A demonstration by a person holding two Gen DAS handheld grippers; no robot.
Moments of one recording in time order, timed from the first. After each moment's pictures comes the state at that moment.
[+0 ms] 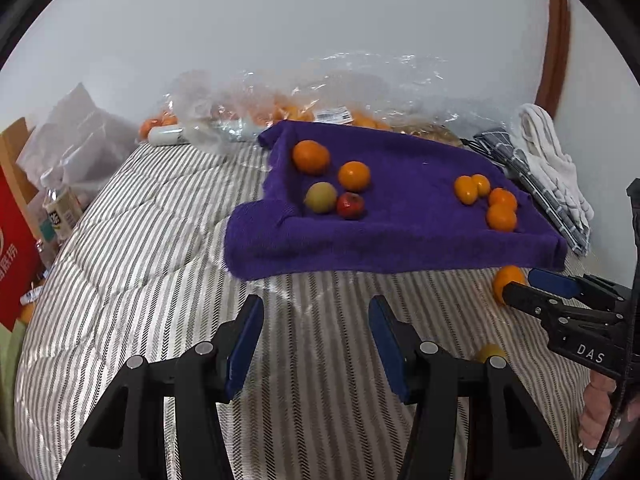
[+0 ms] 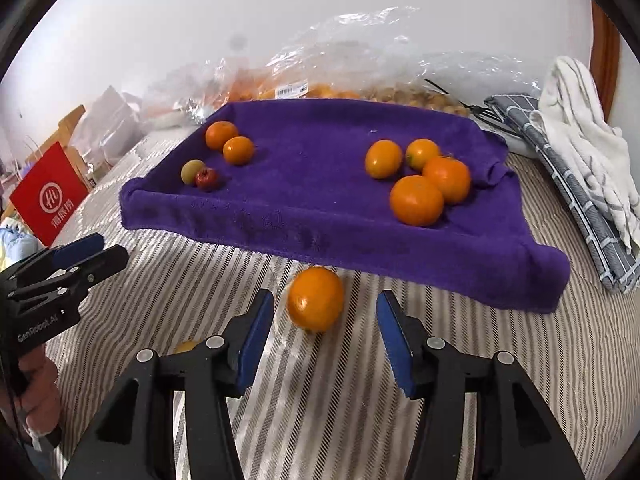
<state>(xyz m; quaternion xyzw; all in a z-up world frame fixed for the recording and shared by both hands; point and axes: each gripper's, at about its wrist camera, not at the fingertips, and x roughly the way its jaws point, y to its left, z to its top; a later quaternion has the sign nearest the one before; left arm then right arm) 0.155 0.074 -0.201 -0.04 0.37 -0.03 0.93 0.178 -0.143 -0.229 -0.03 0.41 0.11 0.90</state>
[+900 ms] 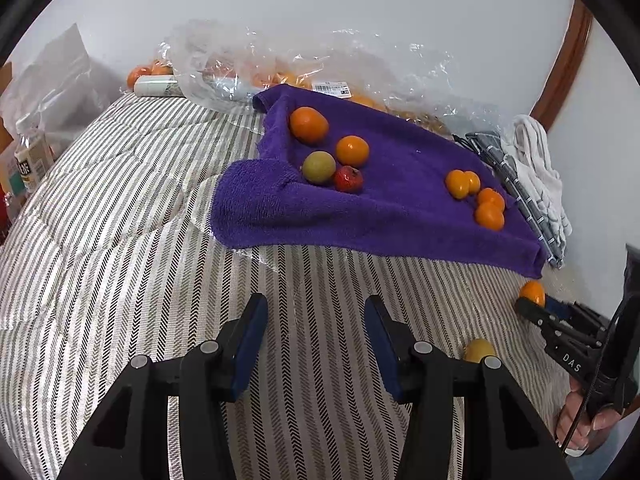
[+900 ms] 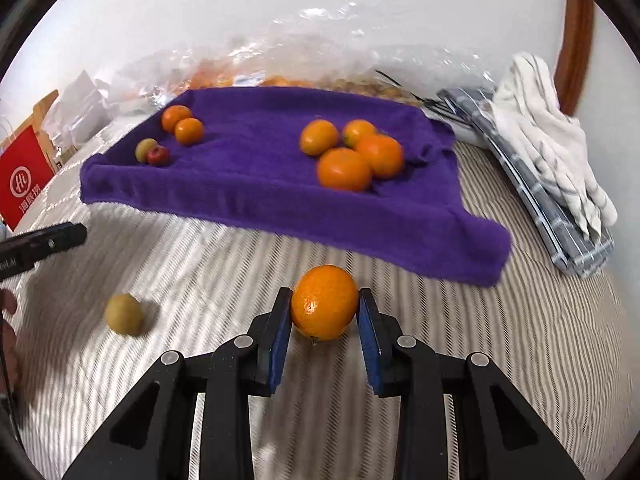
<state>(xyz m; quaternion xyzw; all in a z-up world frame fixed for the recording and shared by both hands) 0.161 0.091 -0.218 -0.12 0.41 -0.08 0.90 0.162 -0.180 -0.233 -0.06 0.41 0.05 0.91</state>
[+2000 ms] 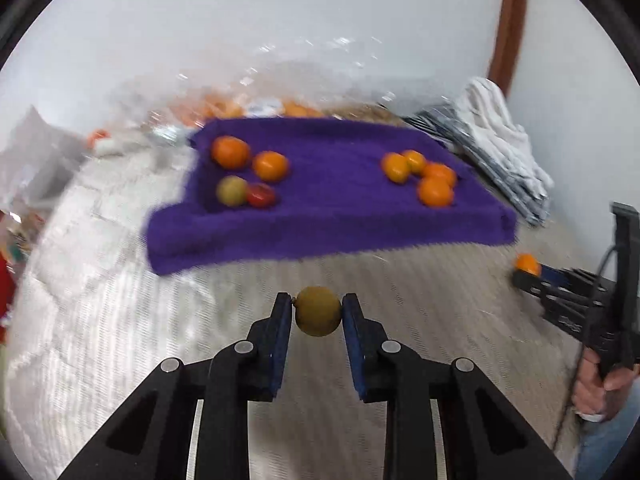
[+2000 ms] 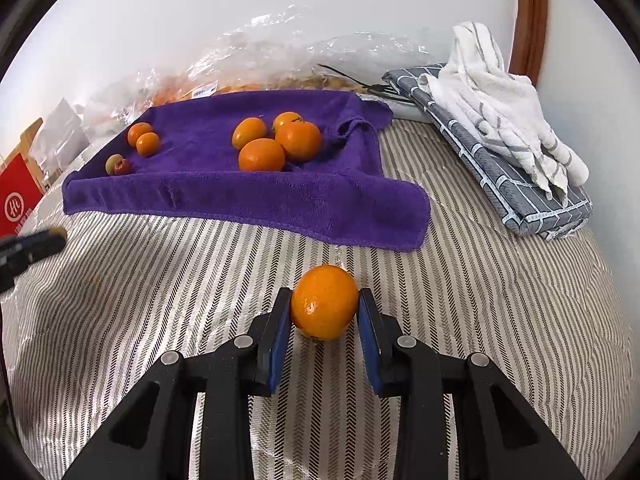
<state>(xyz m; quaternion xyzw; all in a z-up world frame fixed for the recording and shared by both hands) 0.144 0.031 -0.187 -0.01 0.38 -0.10 0.92 0.146 -0.234 -0.230 -0.03 0.41 0.02 0.91</state>
